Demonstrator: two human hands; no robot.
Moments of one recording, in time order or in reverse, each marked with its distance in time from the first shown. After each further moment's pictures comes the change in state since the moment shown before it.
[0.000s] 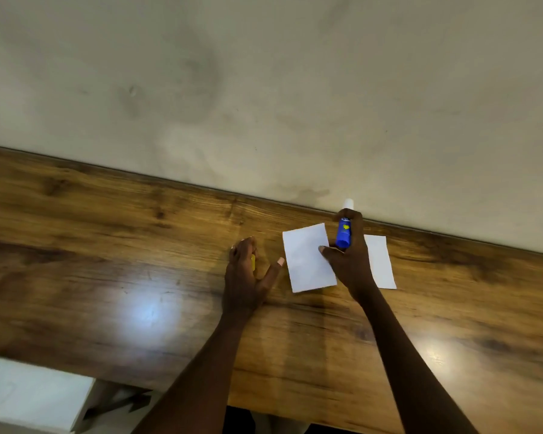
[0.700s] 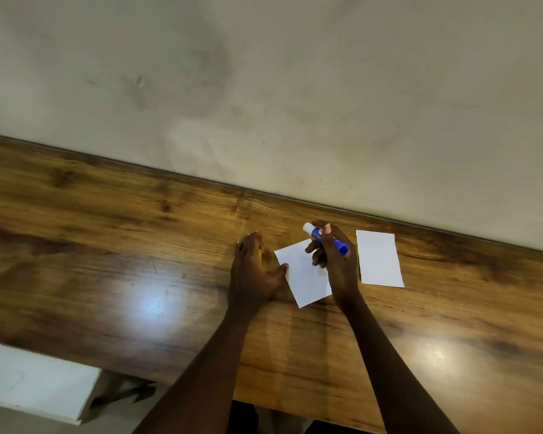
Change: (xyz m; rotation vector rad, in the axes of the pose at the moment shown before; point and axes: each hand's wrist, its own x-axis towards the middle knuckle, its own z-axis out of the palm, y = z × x) left_hand 0.003 -0.007 0.006 0.108 -0.037 -0.003; right_hand -0.011 0.009 0.030 0.263 -0.006 -0.027
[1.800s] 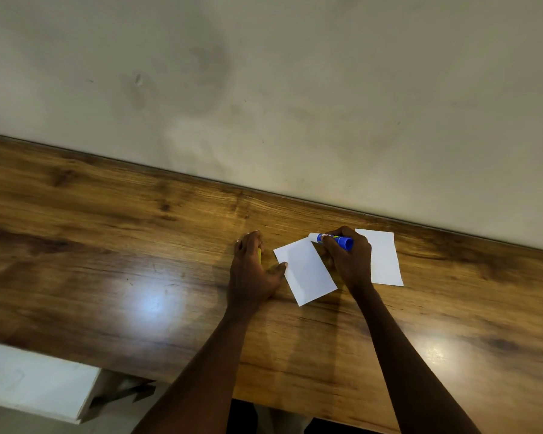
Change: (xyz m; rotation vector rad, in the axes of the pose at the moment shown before) left_hand 0.000 0.000 0.000 0.007 0.024 0.013; right_hand 0.019 0.010 -0.018 -0.351 0.094 0.026
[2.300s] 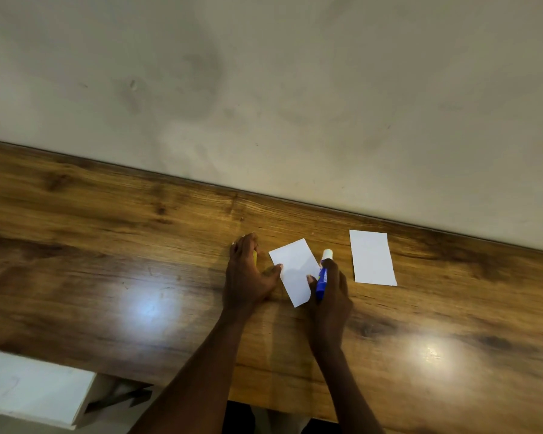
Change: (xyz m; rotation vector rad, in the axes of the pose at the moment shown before) left_hand 0.002 -0.005 0.005 0.011 -0.038 -0.034; right_hand -0.082 0.008 0.029 -0.180 0.211 0.025
